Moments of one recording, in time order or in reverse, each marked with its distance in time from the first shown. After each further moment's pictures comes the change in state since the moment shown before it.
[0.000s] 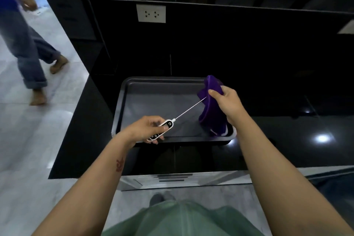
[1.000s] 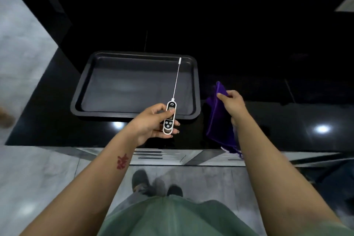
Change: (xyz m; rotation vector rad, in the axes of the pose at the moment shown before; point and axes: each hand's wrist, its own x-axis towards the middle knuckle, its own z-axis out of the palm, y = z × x) left_hand 0.006 0.058 0.162 -0.560 0.011 -0.077; right_hand 0.012 0.096 -0.142 -0.046 0.074 0.271
